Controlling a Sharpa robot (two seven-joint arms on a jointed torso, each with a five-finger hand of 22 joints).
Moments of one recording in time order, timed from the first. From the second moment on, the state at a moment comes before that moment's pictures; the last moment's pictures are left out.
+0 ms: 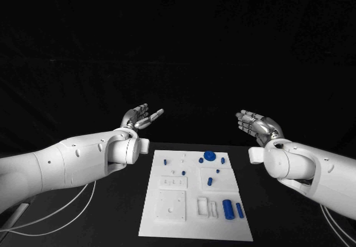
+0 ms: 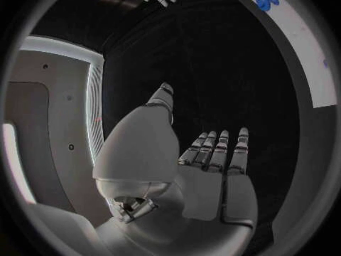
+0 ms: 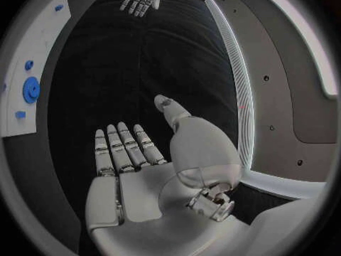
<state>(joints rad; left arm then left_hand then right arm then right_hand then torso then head) 1.30 -0.68 -0.20 1.23 0.05 -0.63 0.40 1.37 -0.17 0.04 0.28 0.13 0.29 0.13 0.02 0.03 0.33 0.12 0.02 0.03 0.33 0.16 0.03 0.03 0.10 0.31 0.28 0.09 0.04 1.13 -0.79 0.05 1.37 -0.03 -0.52 0.34 1.11 0.05 0.24 -0.19 0.41 0.53 0.16 0.04 0.04 0.58 0.23 0.04 0.04 0.51 0.24 0.03 0.04 0.10 0.35 0.25 0.05 0.04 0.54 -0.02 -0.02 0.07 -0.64</state>
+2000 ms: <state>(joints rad) 1.42 -0.92 -0.21 1.63 -0.14 -0.30 0.32 1.39 -0.03 -0.03 -0.01 0.13 0.91 0.14 0.07 0.07 1.00 0.12 0.06 0.06 1.31 0.04 0.29 0.23 0.08 0.97 0.03 0.67 0.23 1.20 -0.62 0.05 1.25 -1.60 -0.26 -0.11 1.21 -0.15 0.49 -0.22 0.30 1.10 0.11 0.06 0.08 1.32 0.04 0.06 0.07 1.45 -0.05 0.73 0.82 0.12 1.37 -0.07 0.91 0.75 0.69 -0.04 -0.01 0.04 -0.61</state>
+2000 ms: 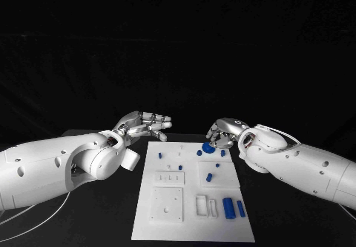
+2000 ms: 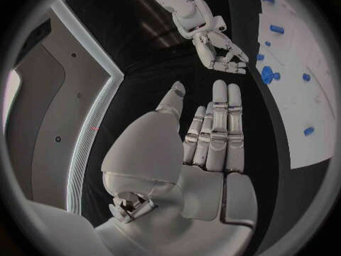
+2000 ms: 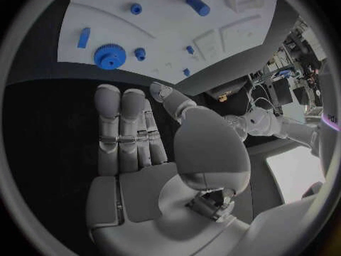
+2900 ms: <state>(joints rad) 1.44 -0.93 -0.21 1.67 -0.19 -0.29 0.30 1.41 -0.08 0.02 0.07 0.12 0.88 0.14 0.07 0.07 0.95 0.13 0.06 0.06 1.29 0.05 0.29 0.25 0.09 0.96 0.03 0.78 0.25 1.20 -0.55 0.01 1.18 -1.74 -0.28 -0.19 1.23 -0.20 0.57 -0.21 0.24 1.07 0.12 0.06 0.07 1.11 0.09 0.06 0.06 1.45 -0.01 0.75 0.72 0.14 1.40 -0.03 0.71 0.81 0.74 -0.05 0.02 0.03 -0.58</state>
